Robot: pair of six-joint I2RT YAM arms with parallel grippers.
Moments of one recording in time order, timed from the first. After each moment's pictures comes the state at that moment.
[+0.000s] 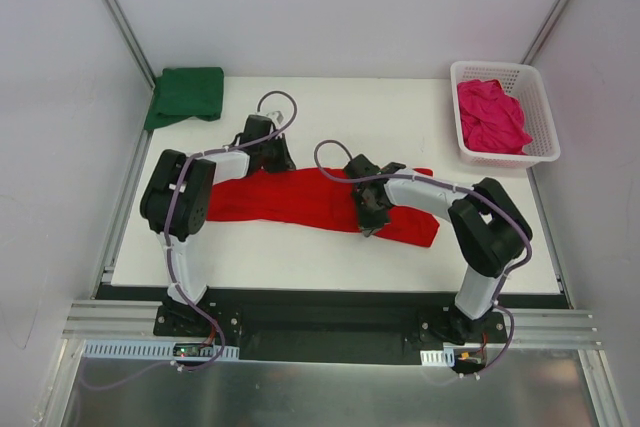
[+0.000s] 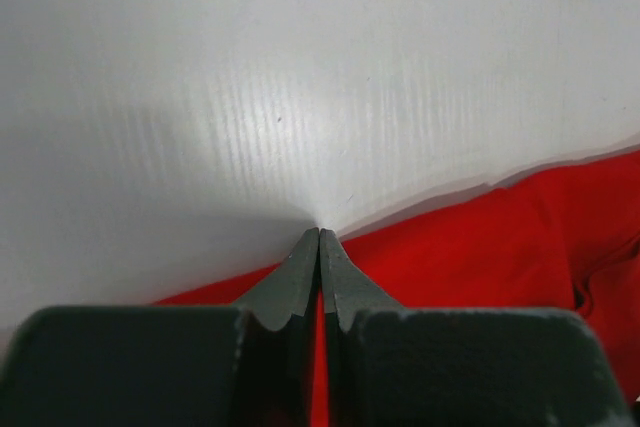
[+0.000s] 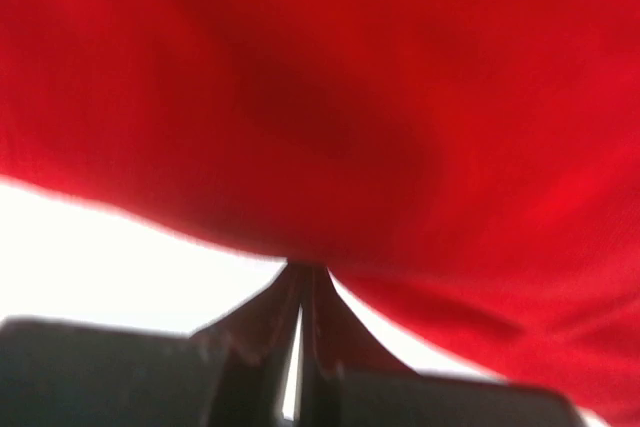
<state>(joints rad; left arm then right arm) -0.32 1.97 1.14 0.04 0.29 -0.46 0.73 1.78 1.10 -0.72 0.07 0.51</state>
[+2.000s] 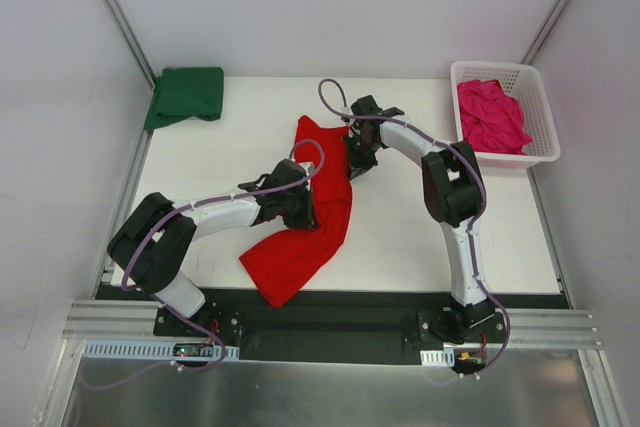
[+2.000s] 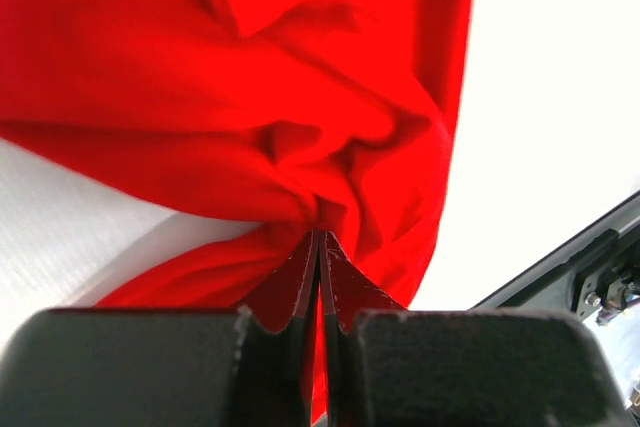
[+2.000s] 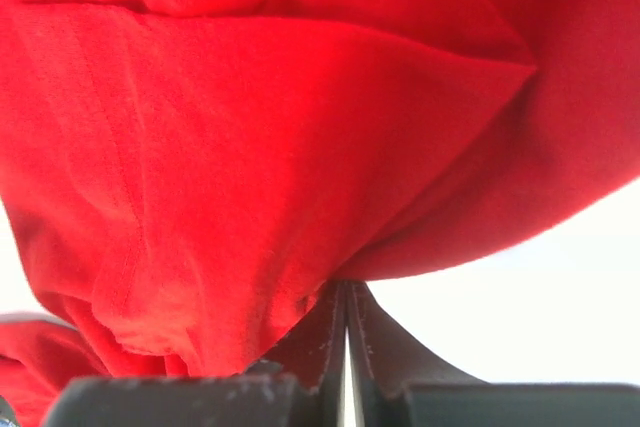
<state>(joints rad) -0.69 1.58 0.81 -0.18 0.26 -0.65 0.47 2.25 1.78 -0.80 -0.25 0.23</state>
